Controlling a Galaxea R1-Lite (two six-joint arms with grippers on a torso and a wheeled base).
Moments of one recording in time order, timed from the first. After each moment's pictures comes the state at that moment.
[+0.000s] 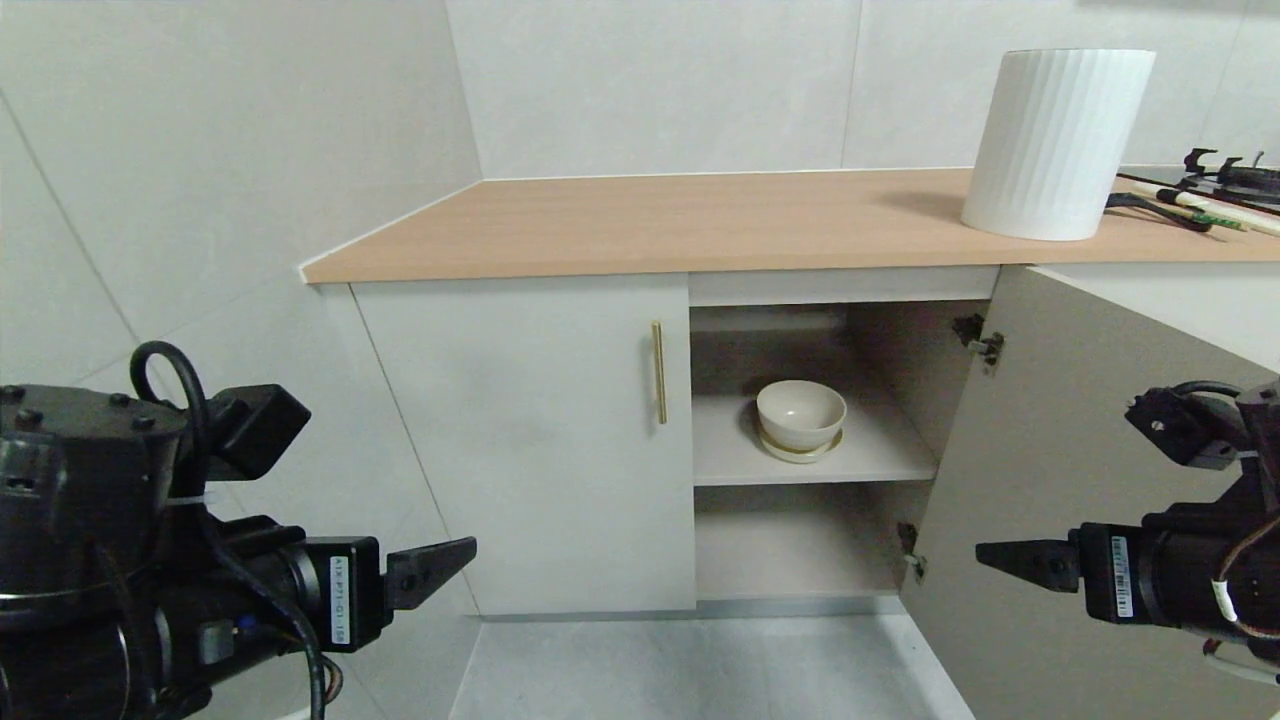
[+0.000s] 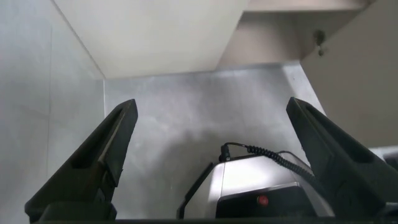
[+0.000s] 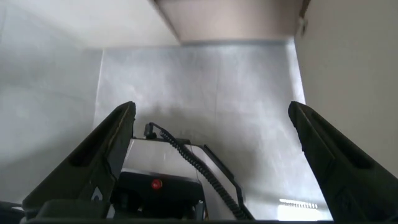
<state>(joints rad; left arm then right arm) -0.54 1.26 -0.66 0.01 0.24 -0.38 0.48 1.30 -0.68 0.06 -0.15 0.42</state>
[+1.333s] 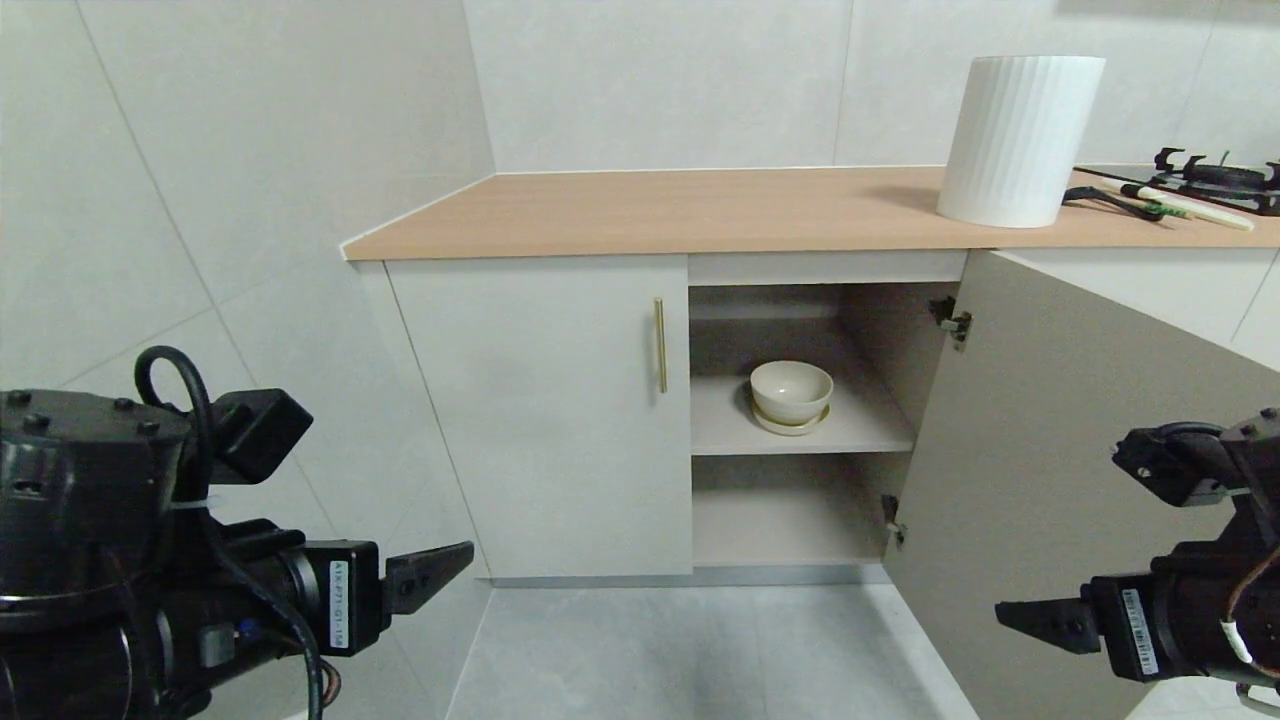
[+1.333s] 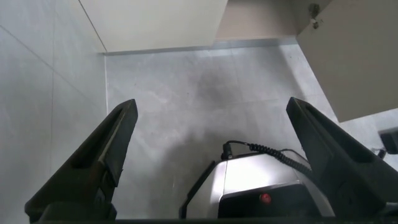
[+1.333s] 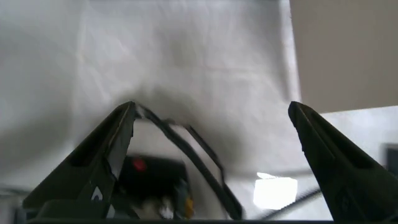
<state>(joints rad) -0.54 1.26 -0.65 0.01 0.24 -0.36 0.48 1.29 -0.68 0.21 -0.15 0.32</state>
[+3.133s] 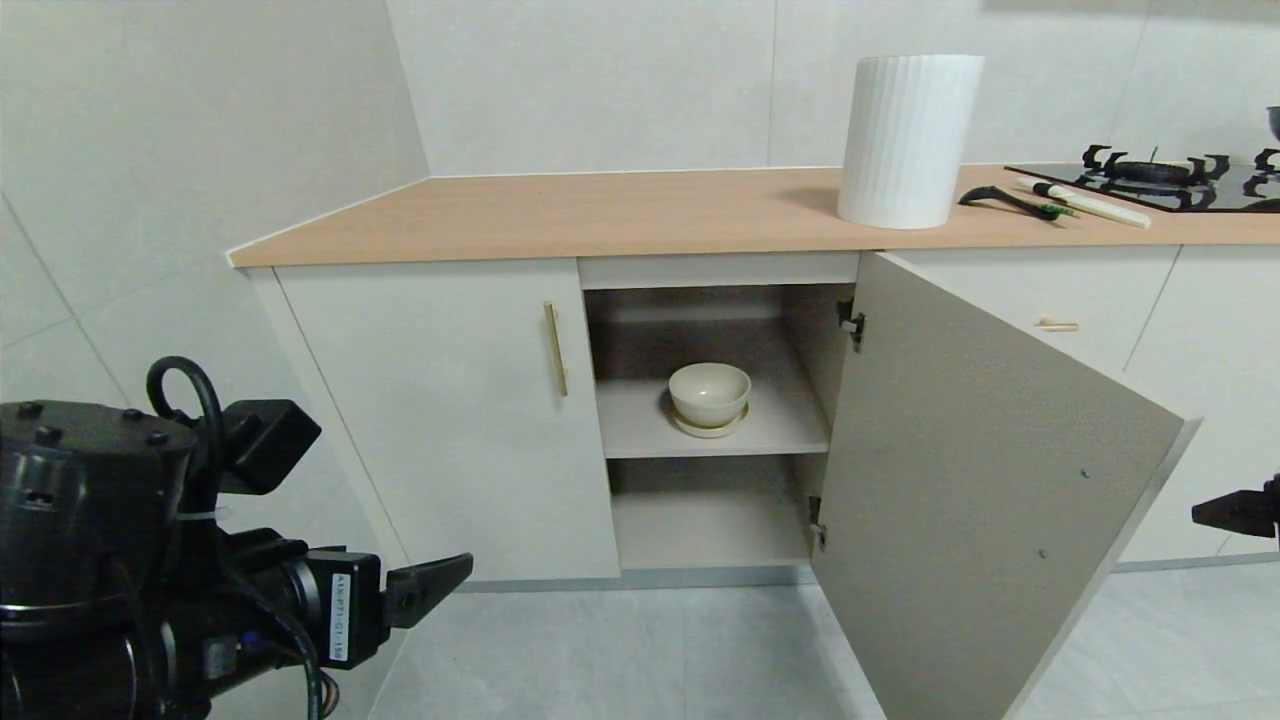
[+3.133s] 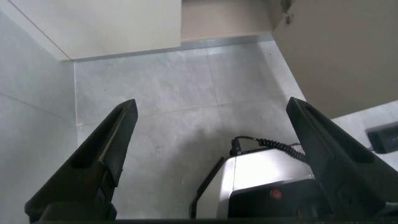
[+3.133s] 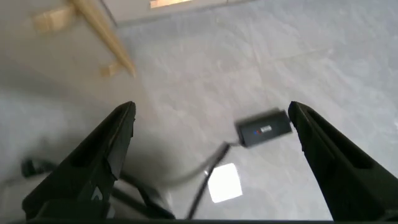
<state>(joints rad) -0.53 1.26 -0.64 0.01 0.24 -0.33 -0.05 1.26 -0.83 0.30 -0.24 0.11</state>
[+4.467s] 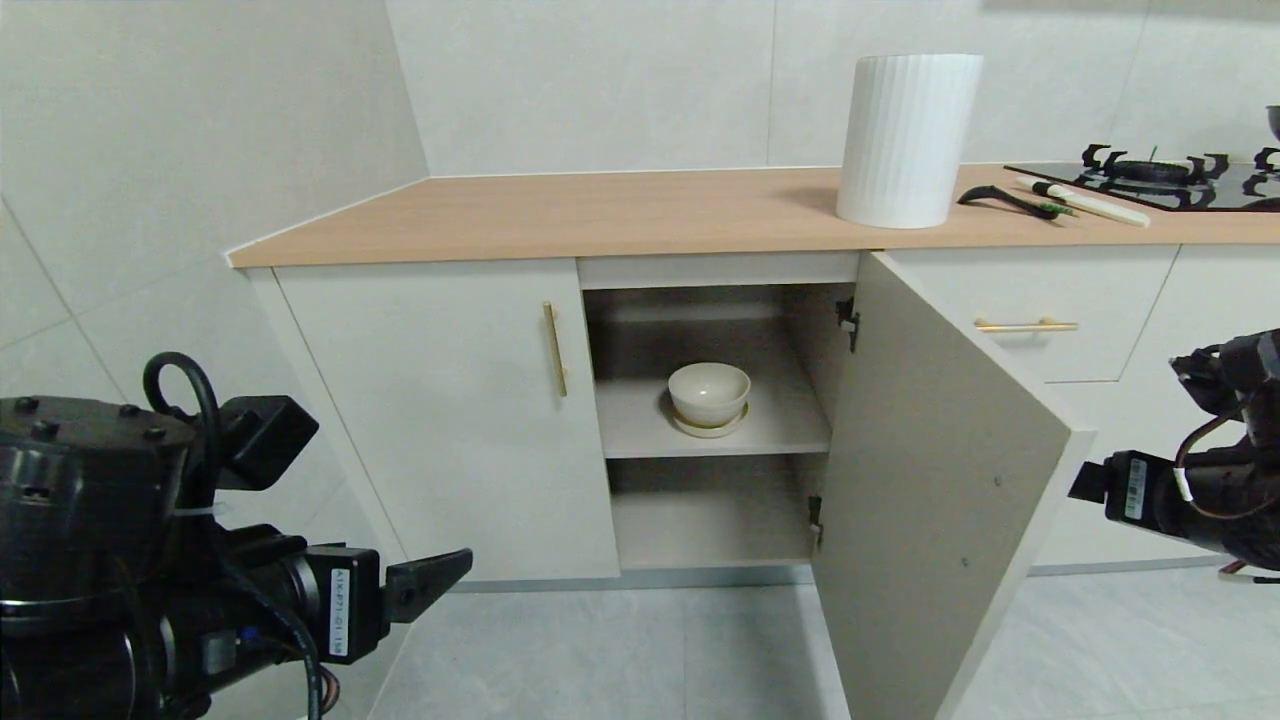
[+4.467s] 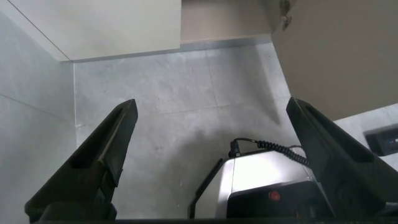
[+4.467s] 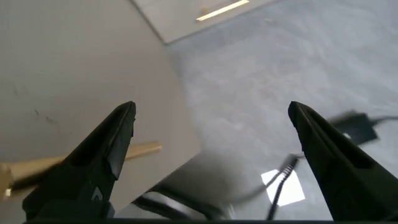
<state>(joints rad) -0.53 1.26 -0.64 0.01 0.24 -0.33 0.17 1.47 -0.76 0.01 -0.22 0.41</state>
